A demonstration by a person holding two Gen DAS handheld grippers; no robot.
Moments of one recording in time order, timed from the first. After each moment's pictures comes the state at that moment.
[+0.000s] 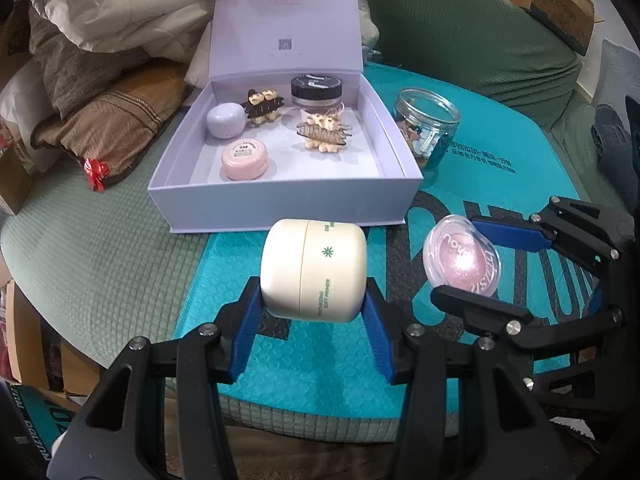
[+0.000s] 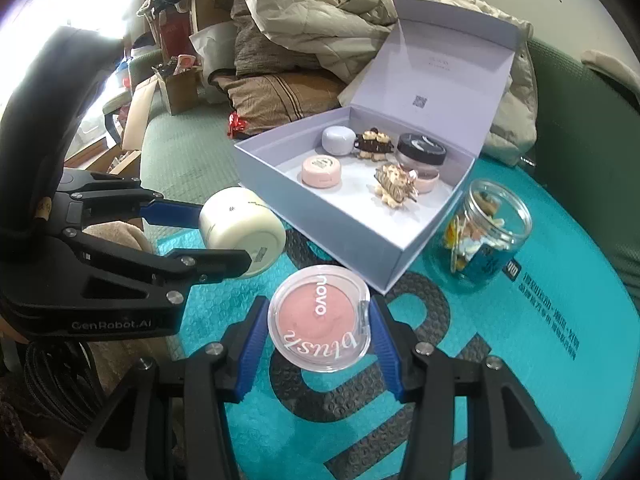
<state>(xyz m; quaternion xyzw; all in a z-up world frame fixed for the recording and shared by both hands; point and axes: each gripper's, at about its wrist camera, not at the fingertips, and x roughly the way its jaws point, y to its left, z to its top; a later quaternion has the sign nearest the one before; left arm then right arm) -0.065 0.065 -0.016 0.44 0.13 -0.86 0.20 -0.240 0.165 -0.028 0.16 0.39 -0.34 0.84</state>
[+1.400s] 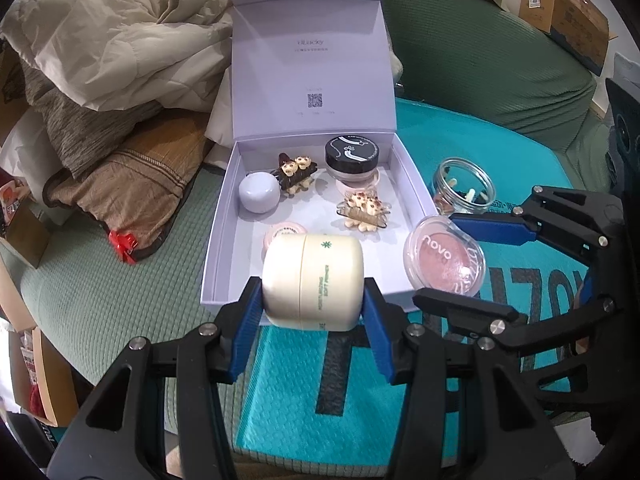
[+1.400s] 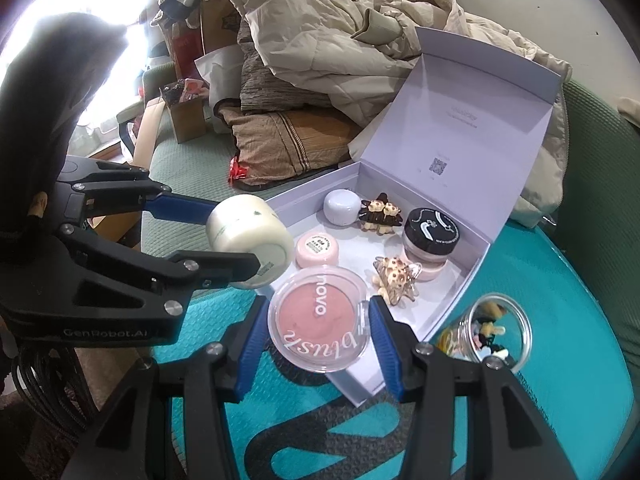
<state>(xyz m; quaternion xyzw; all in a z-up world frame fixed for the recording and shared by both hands) -0.105 0.002 0.032 0.44 0.11 -0.87 0.22 -0.197 0.088 0.014 0.14 0.38 -0.30 0.86</state>
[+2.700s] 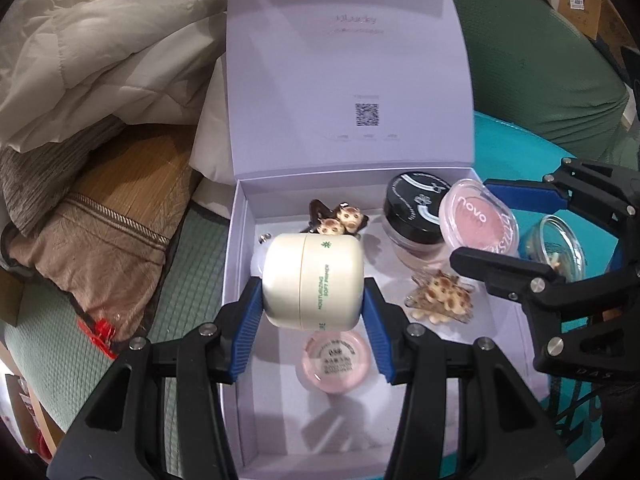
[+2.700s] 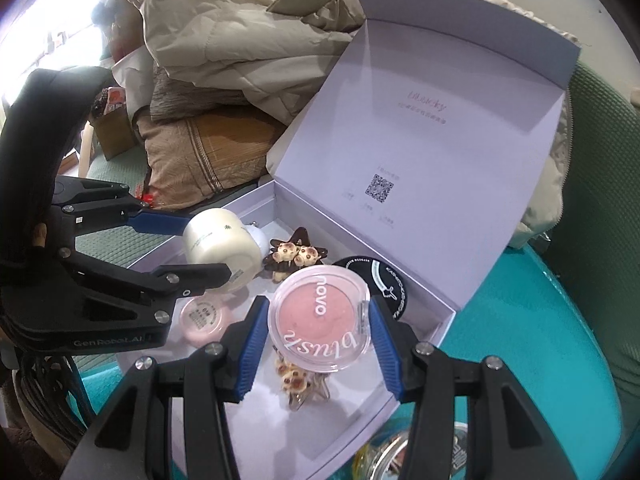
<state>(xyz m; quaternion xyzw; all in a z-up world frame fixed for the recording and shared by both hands) -0.207 -0.094 -0.007 0.46 0.11 -0.85 0.22 -0.166 -0.048 -0.012 0.15 0.41 -0.34 0.83</state>
